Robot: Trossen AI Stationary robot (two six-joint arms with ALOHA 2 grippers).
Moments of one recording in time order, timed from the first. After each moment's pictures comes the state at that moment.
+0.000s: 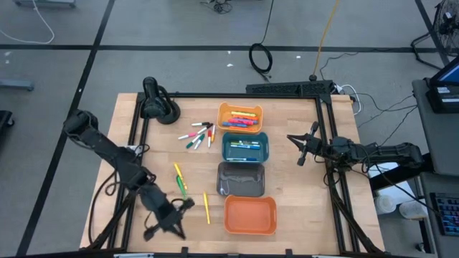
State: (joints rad) left arm -0.70 1.33 0.82 0.13 0.21 0.05; right arm 0.00 0.18 0.01 0.13 0.42 -0.30
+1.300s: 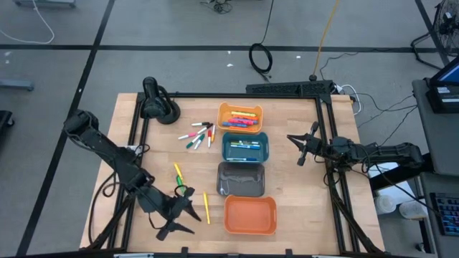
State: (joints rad) left arm -0.73 1.34 0.82 0.19 -0.13 -0.29; right arm 0.00 0.18 0.01 0.13 0.42 -0.30
